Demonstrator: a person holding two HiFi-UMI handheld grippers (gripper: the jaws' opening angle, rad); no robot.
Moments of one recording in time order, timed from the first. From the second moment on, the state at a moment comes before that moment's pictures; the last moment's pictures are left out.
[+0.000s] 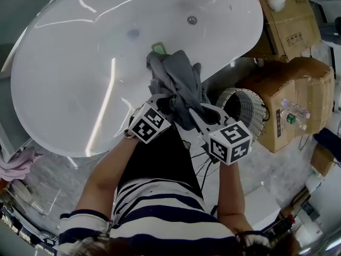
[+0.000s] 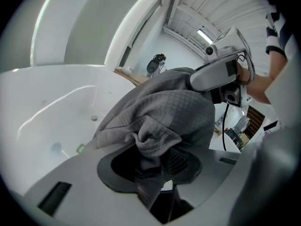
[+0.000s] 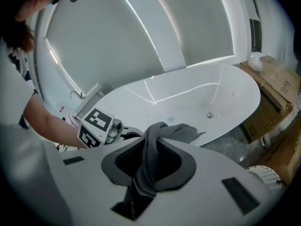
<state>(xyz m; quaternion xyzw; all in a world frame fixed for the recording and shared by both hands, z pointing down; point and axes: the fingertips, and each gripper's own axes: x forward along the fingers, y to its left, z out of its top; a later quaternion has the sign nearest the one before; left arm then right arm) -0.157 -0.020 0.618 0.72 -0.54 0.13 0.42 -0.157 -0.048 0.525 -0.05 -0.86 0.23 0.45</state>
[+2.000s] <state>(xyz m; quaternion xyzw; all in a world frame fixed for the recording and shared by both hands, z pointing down) 0.010 -0.153 0.344 0.80 -0.57 0.09 0.19 0.077 -0.150 0.308 0.18 -0.95 0.20 0.13</state>
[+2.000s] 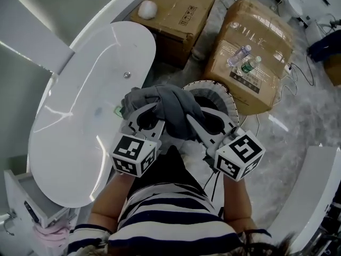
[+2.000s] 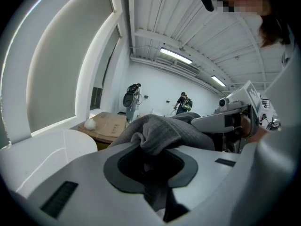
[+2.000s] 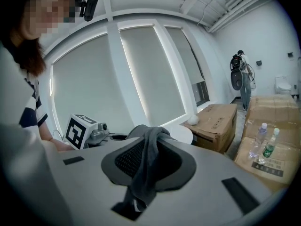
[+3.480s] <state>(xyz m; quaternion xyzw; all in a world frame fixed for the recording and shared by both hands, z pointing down) 0.203 -0.243 0.351 0.91 -0.37 0.13 0.16 0.259 -0.211 0.324 0.42 -0.88 0.22 0.11</state>
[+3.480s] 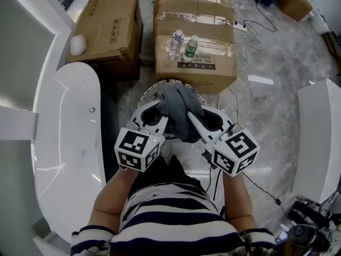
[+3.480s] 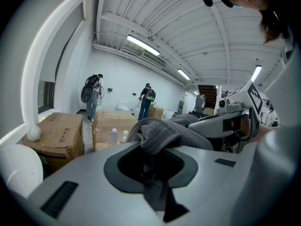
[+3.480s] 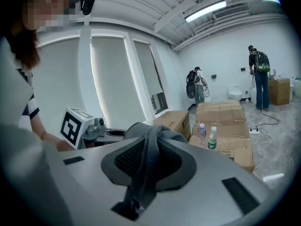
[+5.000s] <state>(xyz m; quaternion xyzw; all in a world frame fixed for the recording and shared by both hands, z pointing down) 0.168 -0.229 0.680 0.84 -0.20 0.42 0.30 0.245 -0.233 0.646 0.42 -0.76 0.42 0.26</state>
